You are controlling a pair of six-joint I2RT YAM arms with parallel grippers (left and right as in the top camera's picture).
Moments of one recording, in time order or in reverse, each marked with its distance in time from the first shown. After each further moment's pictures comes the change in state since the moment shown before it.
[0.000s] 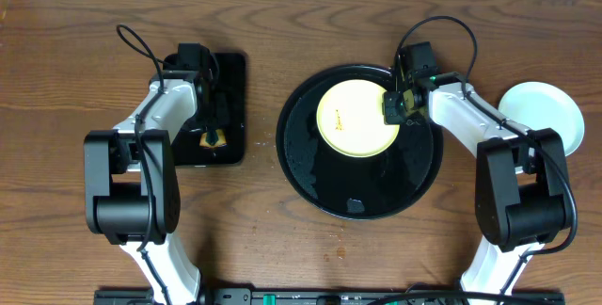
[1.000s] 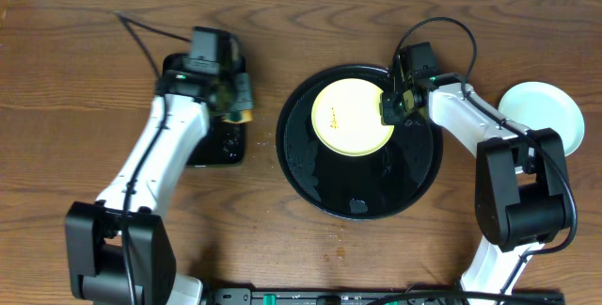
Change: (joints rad) left arm -0.205 -0.318 0.006 0.014 0.051 -0.057; right arm 0.000 0.000 -0.003 0.005 -0.049 0.003
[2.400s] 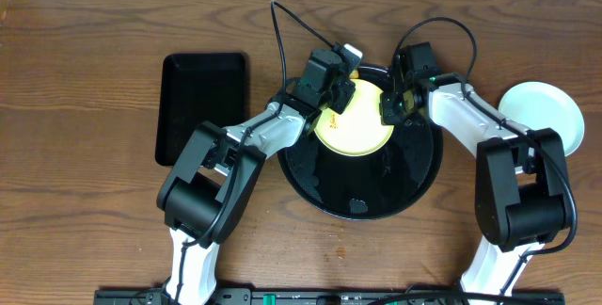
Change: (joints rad) left arm -0.332 0.429 0.002 0.827 0.035 0.315; right arm 0.000 0.000 -0.001 0.002 -0.004 0.000
